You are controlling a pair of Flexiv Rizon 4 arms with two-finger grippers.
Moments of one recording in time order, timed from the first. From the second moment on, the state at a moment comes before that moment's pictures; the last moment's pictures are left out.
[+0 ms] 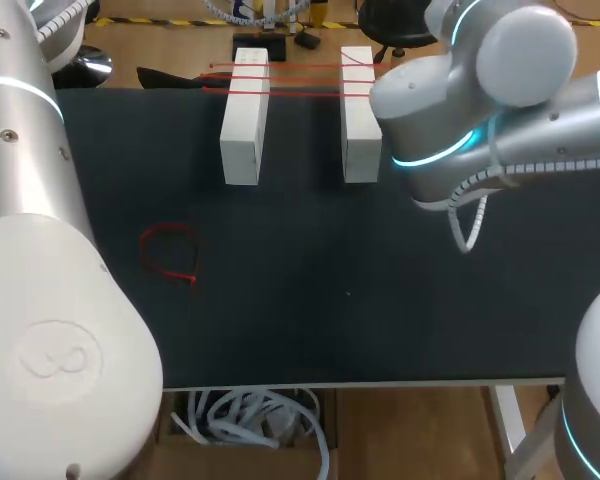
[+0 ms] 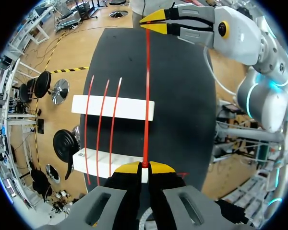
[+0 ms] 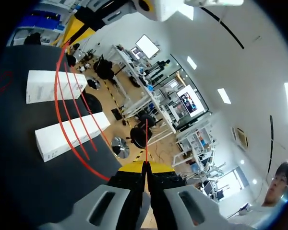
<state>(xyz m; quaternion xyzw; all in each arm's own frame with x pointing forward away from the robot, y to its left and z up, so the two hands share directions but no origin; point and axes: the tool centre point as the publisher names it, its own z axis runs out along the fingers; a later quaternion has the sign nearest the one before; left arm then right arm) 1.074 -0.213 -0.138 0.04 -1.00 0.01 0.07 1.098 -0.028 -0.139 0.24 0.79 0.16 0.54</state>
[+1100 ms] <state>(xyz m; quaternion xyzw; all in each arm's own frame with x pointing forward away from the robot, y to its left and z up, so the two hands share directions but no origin) 1.074 -0.213 -0.138 0.04 -1.00 0.01 0.07 1.107 0.047 -0.126 0.12 0.79 0.09 0.59</state>
